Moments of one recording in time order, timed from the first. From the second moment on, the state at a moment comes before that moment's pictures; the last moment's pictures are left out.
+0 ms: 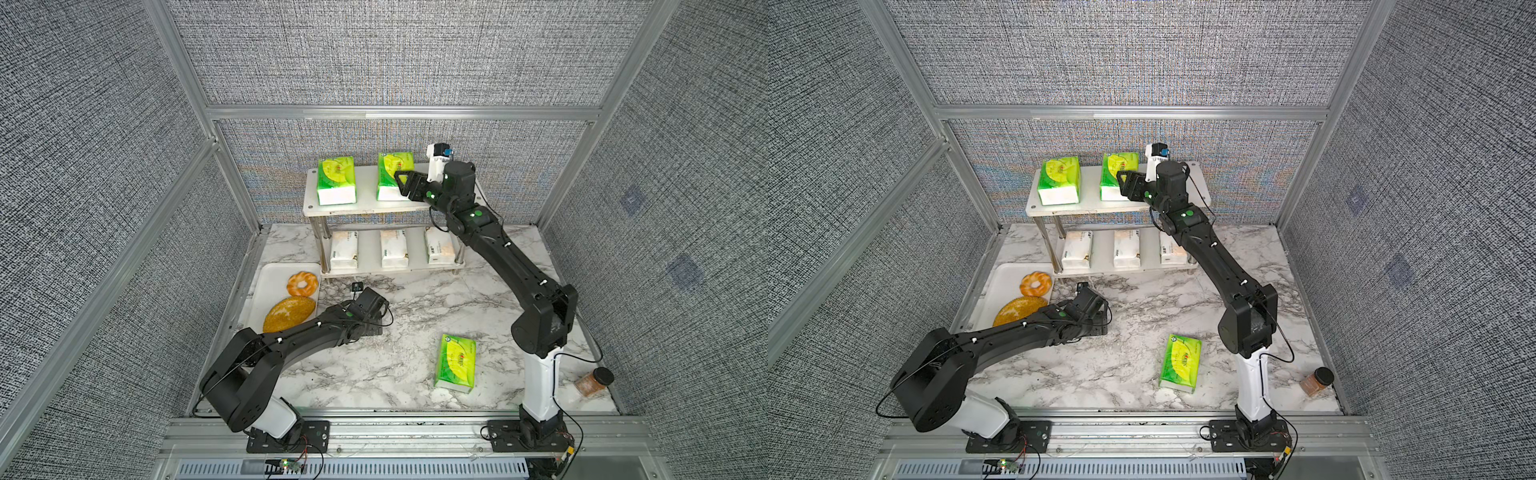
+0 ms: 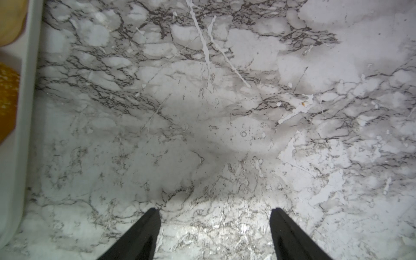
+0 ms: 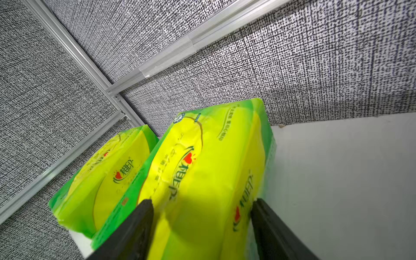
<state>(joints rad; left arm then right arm) -0.74 1.51 0.84 -0.44 -0.26 -0.68 0.47 2.05 2.13 -0.15 -0.14 0.47</state>
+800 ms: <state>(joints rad) -0.74 1.51 0.83 -0.43 -0.26 -0.68 0.47 1.98 2.10 -0.11 -0.14 0.47</state>
